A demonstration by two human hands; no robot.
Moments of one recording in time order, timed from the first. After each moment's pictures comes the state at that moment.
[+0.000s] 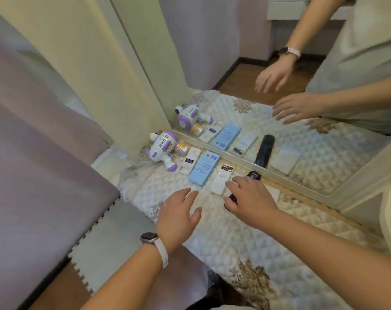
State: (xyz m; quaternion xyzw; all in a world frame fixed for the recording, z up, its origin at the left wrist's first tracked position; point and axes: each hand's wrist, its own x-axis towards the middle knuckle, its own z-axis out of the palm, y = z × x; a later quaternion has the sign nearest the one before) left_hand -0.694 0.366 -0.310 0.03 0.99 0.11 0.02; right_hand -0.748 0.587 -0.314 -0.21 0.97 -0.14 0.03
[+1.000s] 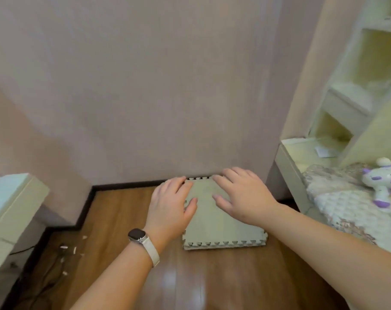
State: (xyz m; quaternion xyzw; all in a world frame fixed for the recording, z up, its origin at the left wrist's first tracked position) left_hand -0.266 0.011 -0.228 -0.36 0.91 0.04 -0.19; right_hand -0.459 0.112 -0.202 -0.67 0.73 -0.12 -0.05
